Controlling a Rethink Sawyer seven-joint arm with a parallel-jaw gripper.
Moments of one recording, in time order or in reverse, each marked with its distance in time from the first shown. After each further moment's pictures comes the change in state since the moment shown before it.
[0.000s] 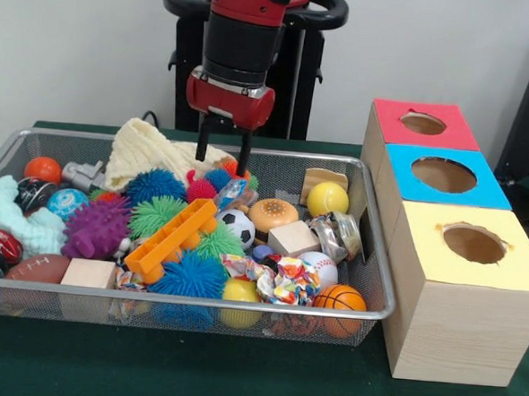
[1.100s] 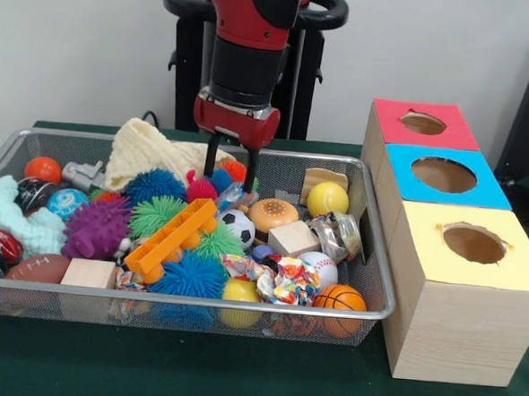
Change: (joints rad) arm 0.010 0.073 0.008 -0.023 0.032 -0.007 0.000
